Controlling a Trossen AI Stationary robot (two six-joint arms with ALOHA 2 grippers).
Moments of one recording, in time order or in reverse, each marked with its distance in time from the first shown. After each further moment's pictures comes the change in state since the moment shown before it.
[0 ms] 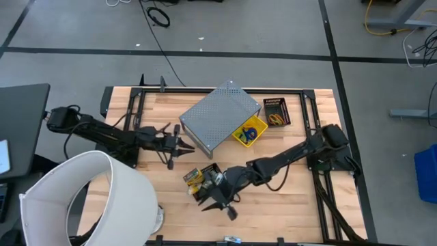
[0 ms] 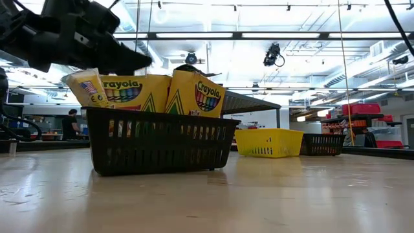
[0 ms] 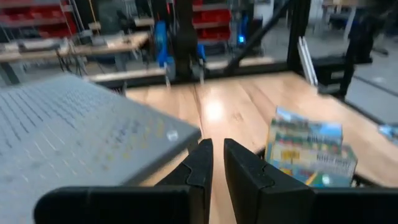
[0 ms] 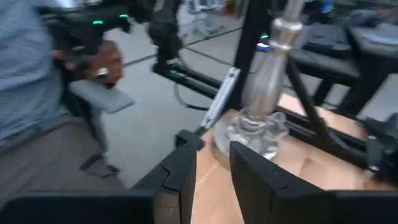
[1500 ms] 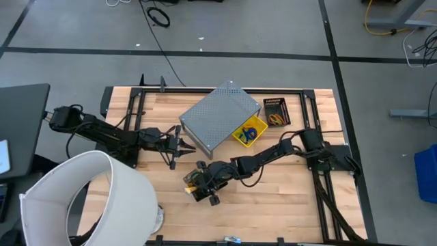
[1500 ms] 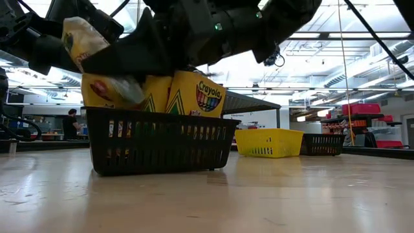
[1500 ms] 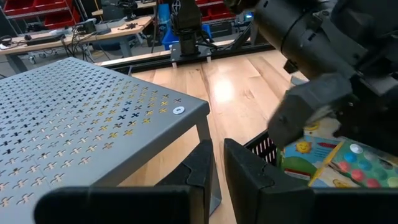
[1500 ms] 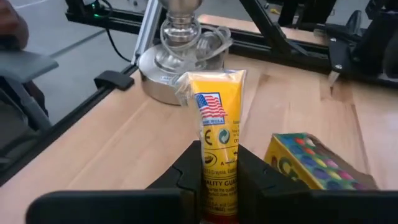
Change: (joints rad) left arm 0.000 0.048 0.009 -0.035 -0.038 0.063; right arm -0.122 0.255 0.000 0.129 0.058 0.096
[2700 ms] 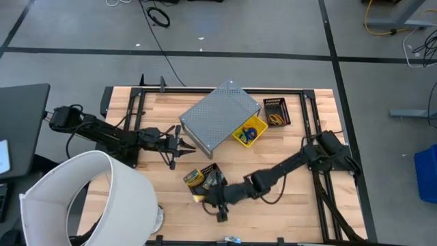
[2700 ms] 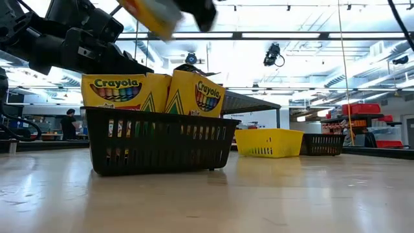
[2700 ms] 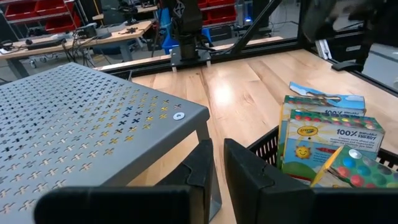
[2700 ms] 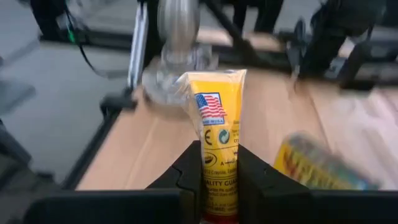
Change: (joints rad) left arm 0.000 0.000 -0.001 0.016 0.004 0.003; right arm 0.213 -0.171 -0.001 -0.221 0.412 0.172
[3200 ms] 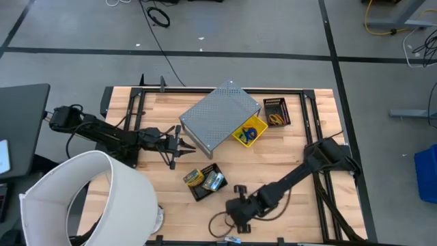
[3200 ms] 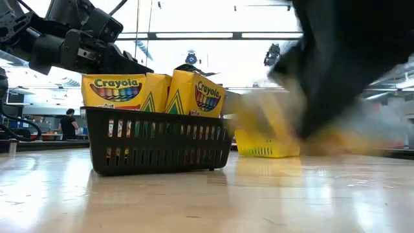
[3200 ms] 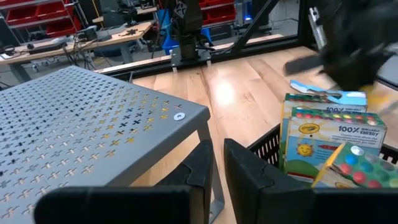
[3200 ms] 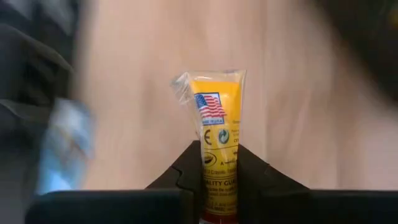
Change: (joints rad) left arm 0.000 0.000 0.000 -0.001 0.000 0.026; right arm 0.121 0.038 -0.002 -0.583 -0.113 0.432
